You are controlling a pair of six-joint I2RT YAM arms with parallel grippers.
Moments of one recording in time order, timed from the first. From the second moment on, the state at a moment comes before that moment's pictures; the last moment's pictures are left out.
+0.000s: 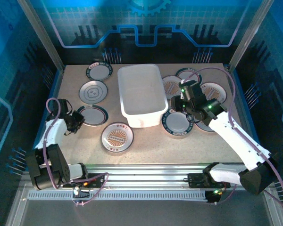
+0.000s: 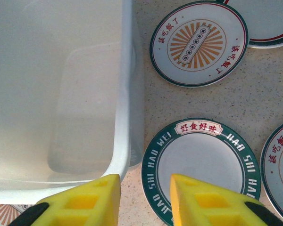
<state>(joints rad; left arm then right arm) 0.35 1.27 0.74 -0.58 0.25 -0.74 0.53 1.22 1.23 -0.79 0.15 0.44</state>
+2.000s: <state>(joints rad) 0.00 1.05 1.12 -0.44 0.58 -0.75 0.70 1.46 1.27 -0.16 -0.33 0.97</state>
